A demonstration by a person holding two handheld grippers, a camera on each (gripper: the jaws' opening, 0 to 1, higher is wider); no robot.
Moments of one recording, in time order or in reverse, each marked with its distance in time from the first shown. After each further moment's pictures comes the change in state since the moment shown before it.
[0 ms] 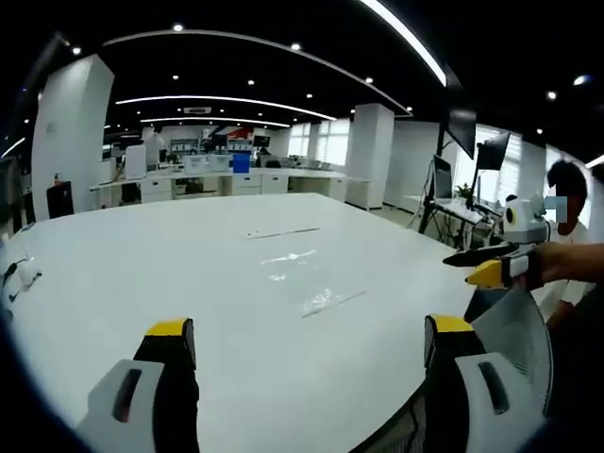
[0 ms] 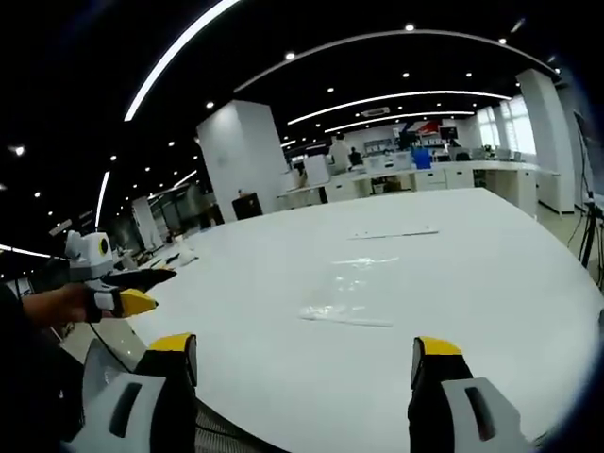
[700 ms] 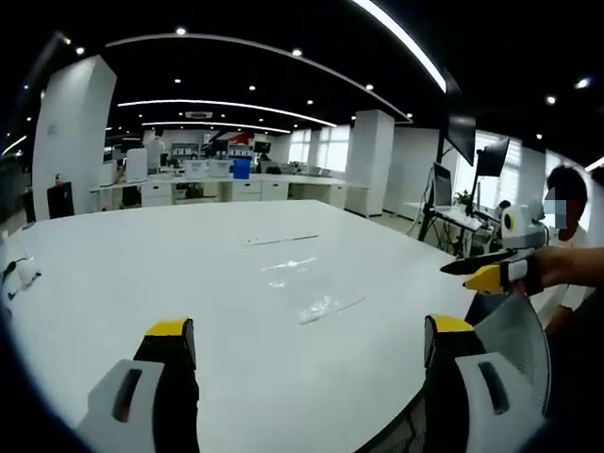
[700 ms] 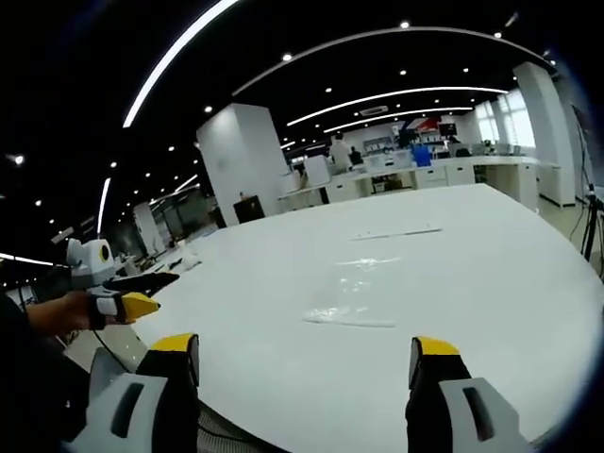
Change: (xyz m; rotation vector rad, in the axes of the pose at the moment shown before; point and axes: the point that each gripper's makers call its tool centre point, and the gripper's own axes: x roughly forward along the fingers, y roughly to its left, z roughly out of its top) left arm -0.001 -0.002 0.008 -0.004 -0.032 0.000; right arm 0.001 0.003 0.003 0.032 -0.007 0.010
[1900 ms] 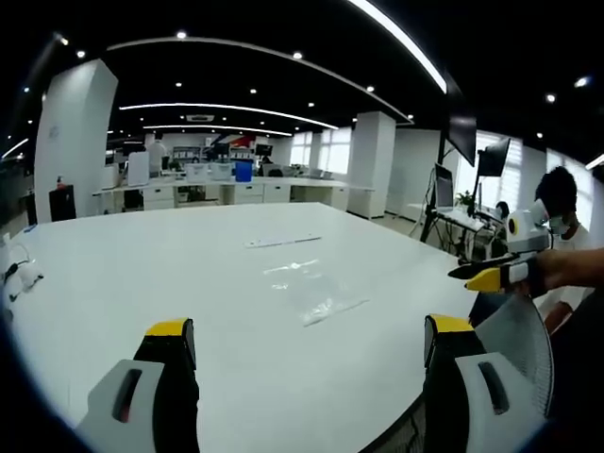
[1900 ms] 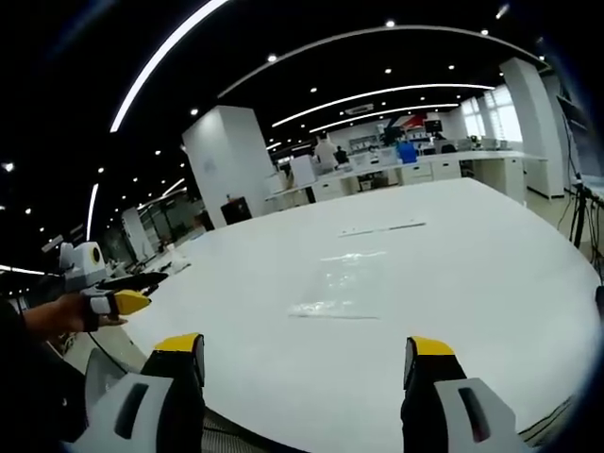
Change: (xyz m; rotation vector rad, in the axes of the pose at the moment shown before) left arm -0.001 0.002 0.002 0.006 -0.012 0.007; right arm -0.010 -0.012 -0.007 0.032 0.000 -0.051
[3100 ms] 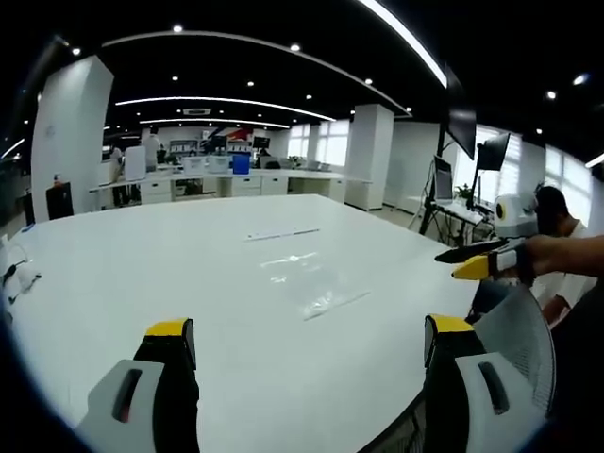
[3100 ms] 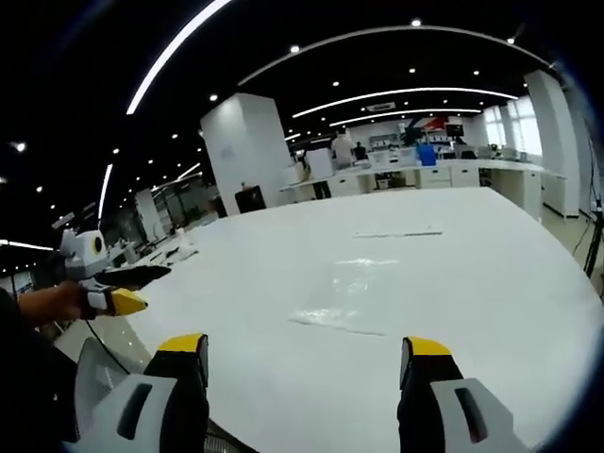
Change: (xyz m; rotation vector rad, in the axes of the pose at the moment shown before) left arm 0.006 0.003 -0.008 0.001 0.043 -0.011; right arm 0.028 -0.002 0.016 -0.090 0.040 0.060
